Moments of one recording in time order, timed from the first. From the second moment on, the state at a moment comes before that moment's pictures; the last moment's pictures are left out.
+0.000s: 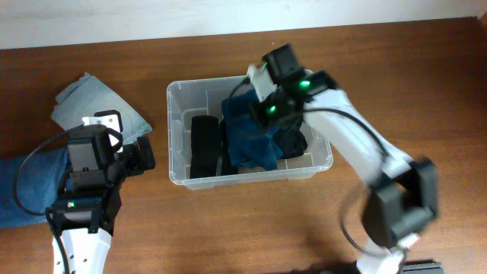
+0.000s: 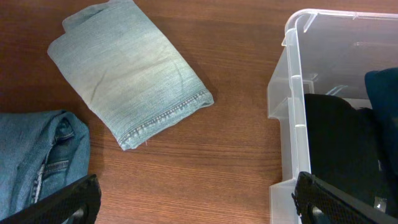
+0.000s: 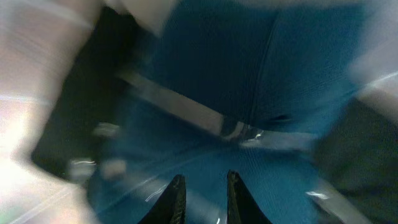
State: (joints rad) left arm 0.01 1.07 0.94 -0.65 -0.09 -0.07; right arm 0.40 1.95 1.59 -0.86 -0.27 -0.03
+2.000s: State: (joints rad) left arm 1.01 1.76 1.01 -0.49 0.26 -0.43; right arm 0.06 1.66 1.78 -1.31 -0.18 -0.09
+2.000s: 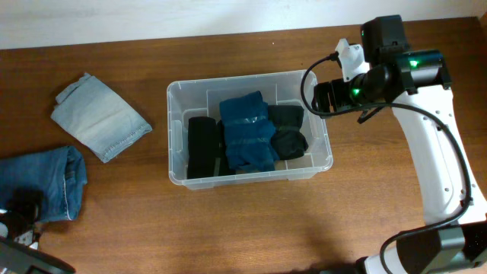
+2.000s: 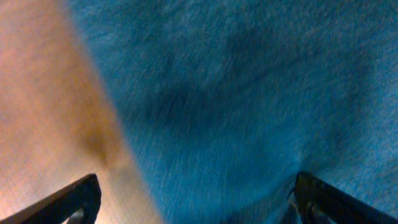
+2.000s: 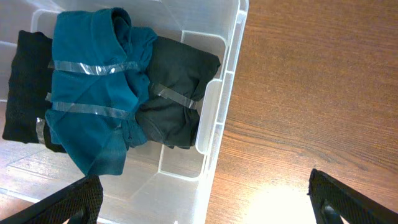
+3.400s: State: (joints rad) left arm 0.64 1.47 1.42 -0.72 0.72 -0.40; right arm 0.01 1.66 1.78 -1.29 -0.18 -0.05
